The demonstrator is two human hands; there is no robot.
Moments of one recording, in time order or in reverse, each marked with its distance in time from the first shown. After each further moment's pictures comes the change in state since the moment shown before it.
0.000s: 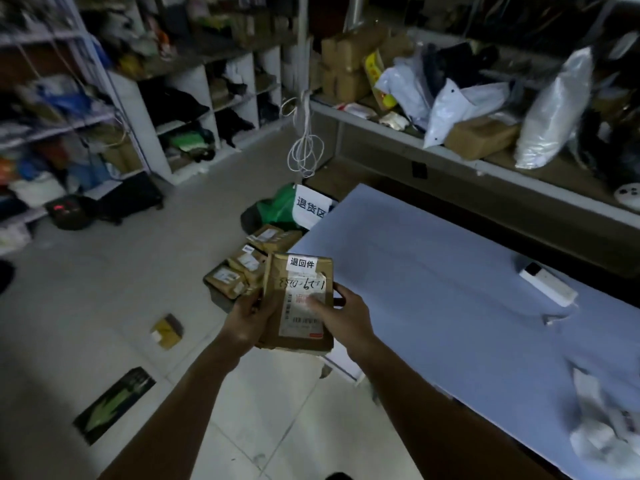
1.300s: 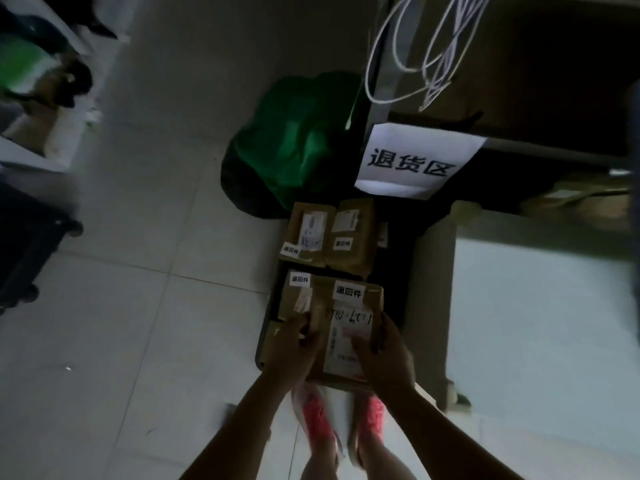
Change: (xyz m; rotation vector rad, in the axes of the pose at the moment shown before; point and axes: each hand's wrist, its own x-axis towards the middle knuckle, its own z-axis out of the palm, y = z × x) left_hand 0.758 -0.260 -0.219 0.662 -0.555 -0.276; right_hand 0.615 0.129 0.417 0.066 0.310 0.631
